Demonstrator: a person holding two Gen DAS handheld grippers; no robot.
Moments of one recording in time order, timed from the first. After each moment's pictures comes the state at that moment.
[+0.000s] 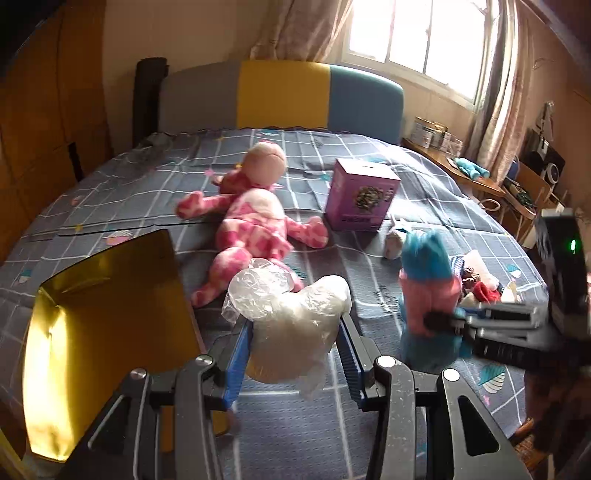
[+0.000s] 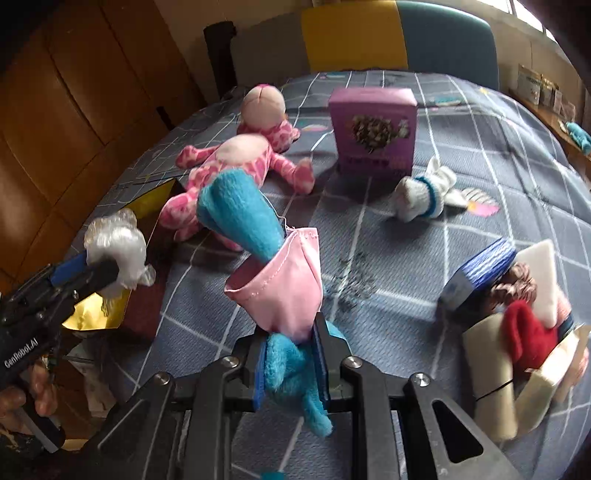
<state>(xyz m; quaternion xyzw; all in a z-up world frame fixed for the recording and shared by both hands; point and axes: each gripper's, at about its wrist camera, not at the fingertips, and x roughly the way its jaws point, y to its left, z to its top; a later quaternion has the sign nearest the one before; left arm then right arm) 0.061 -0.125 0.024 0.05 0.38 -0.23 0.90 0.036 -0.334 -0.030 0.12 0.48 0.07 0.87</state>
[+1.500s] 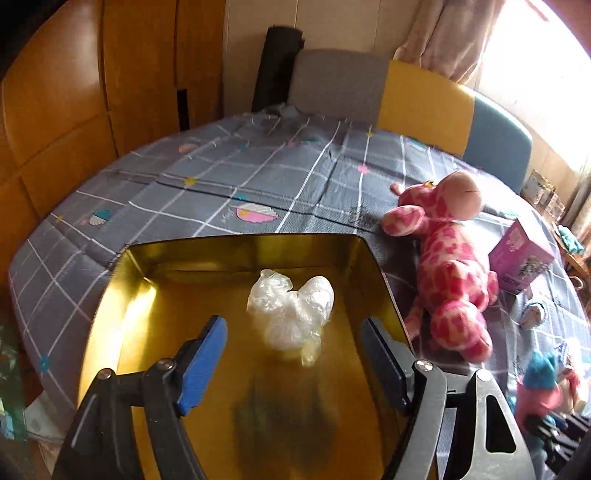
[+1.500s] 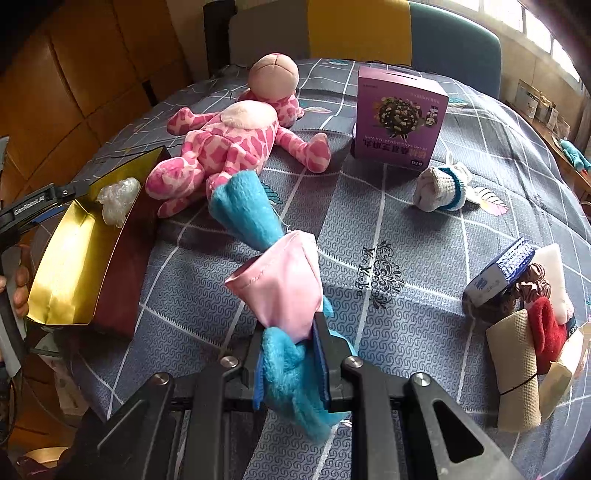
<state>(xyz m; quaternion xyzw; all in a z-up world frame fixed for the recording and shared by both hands) 0.166 0.011 -0.006 -0.03 0.40 -0.05 0.91 0.049 -0.291 -0.048 0.06 0.49 0.02 0.87</state>
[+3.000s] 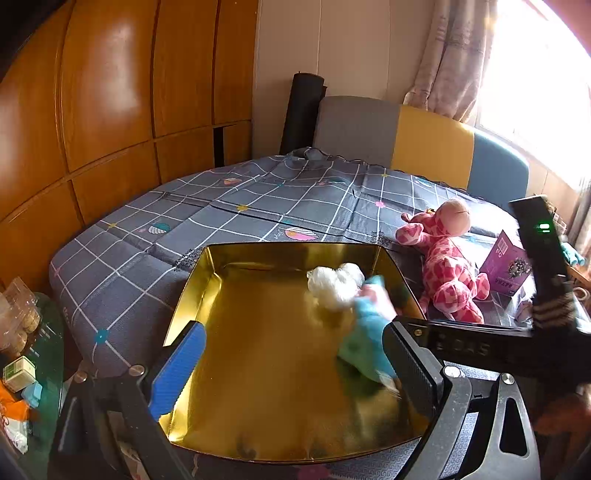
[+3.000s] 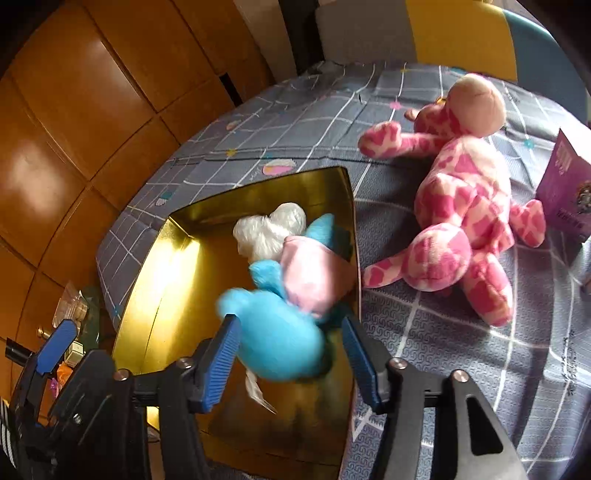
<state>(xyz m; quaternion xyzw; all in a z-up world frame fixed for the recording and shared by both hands) 0.063 0.057 0.018 -0.03 0.33 0.00 0.94 0.150 -0.109 -0.027 0.11 0.47 0.16 0.86</state>
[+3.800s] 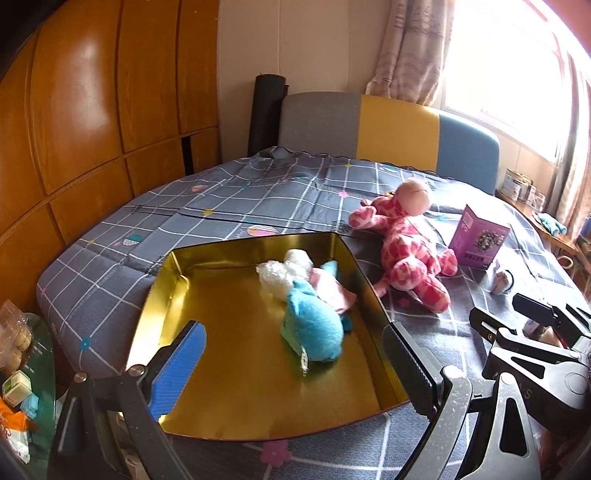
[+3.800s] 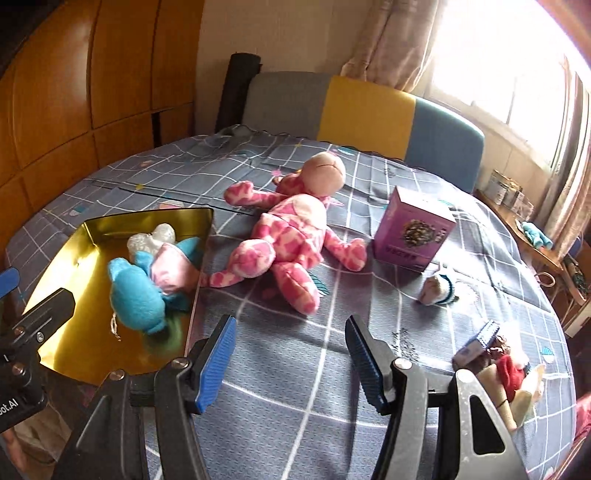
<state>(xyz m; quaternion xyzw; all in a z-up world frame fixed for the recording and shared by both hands) 0.041 0.012 0.022 0.01 0.32 -0.05 0.94 0.048 -0.167 0.012 -0.04 0.37 -0.06 0.93</state>
